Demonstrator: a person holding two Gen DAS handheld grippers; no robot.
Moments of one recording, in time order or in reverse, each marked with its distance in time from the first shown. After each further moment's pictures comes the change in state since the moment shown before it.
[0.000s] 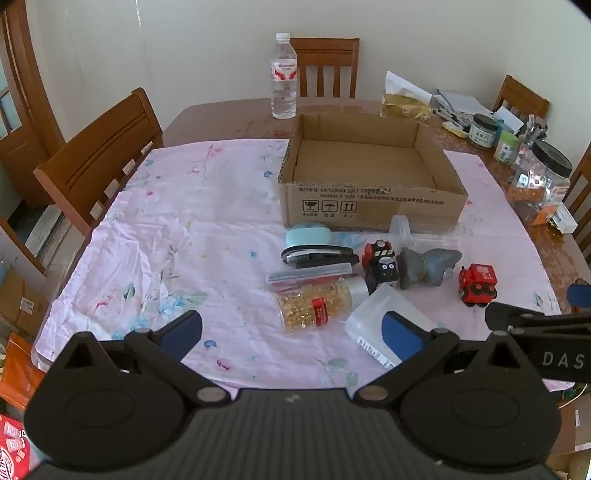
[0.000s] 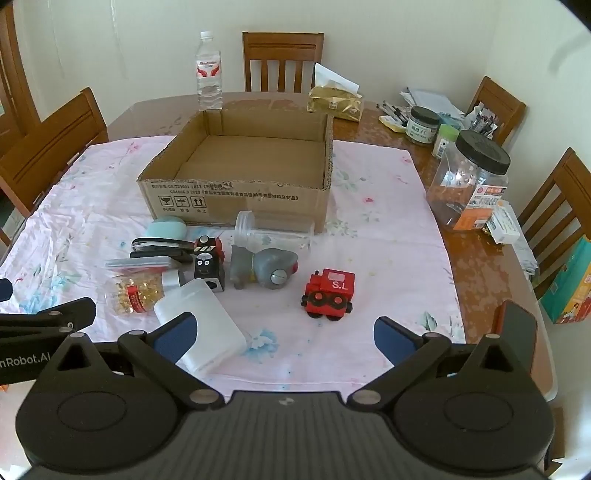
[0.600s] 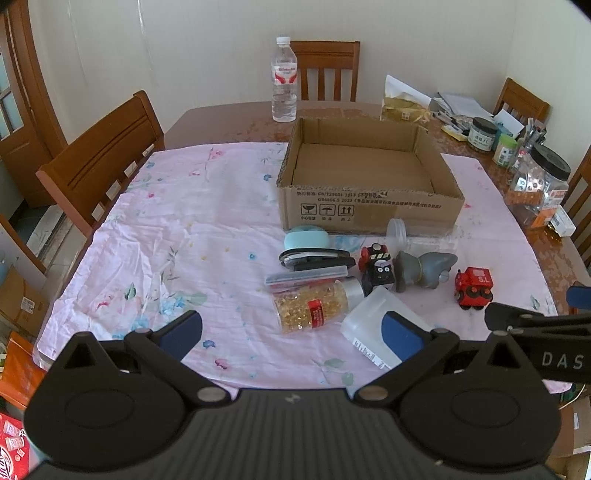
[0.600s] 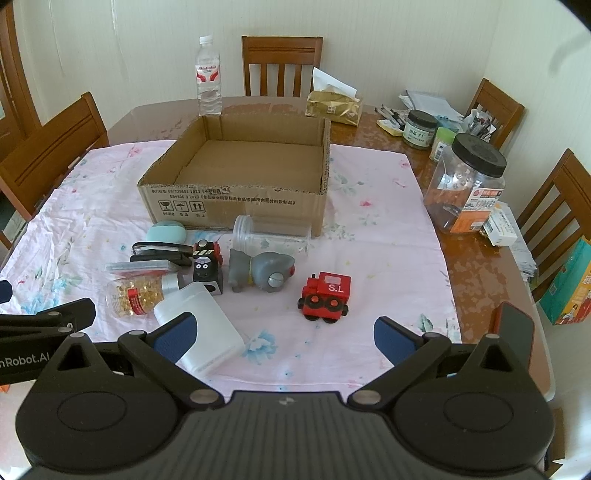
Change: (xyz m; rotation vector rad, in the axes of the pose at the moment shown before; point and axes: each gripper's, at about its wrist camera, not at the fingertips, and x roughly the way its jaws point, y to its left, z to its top) left arm -0.005 -0.002 0.001 -0.004 -0.007 0.003; right arm -0.004 -0.004 0.000 0.003 -0.009 0.002
